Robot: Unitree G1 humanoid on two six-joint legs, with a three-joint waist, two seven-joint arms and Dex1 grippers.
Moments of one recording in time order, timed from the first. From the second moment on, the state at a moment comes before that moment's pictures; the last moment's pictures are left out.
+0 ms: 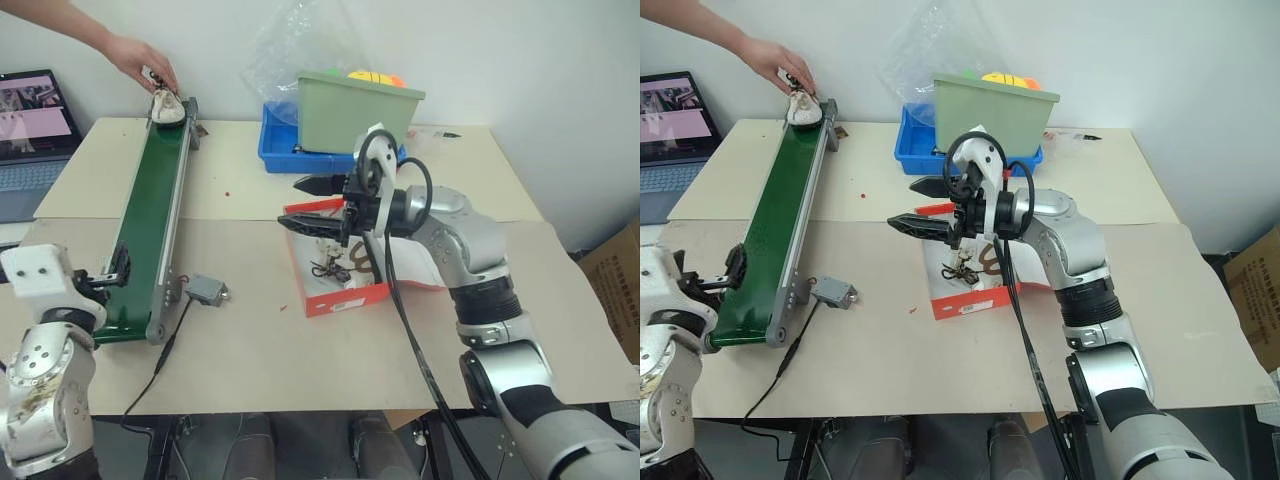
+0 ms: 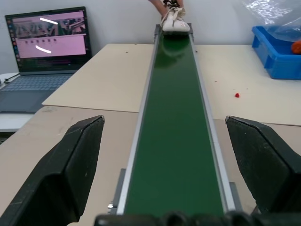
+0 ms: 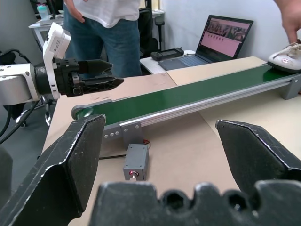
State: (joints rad) left arm -0.02 0.43 0.56 -0.41 -0.38 0.51 -0.12; right arm -0.91 -0.28 0.11 0.11 0.42 0.58 0.99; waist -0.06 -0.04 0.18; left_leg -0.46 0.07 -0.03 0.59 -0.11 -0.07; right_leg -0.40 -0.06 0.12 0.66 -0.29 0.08
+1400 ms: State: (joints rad) left arm -0.36 0.56 0.55 -0.21 -0.43 1.05 -0.07; right arm -0.85 -0.22 0.12 0.03 0.42 0.65 0.80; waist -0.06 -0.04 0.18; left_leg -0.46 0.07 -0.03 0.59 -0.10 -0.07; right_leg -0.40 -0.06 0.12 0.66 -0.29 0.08
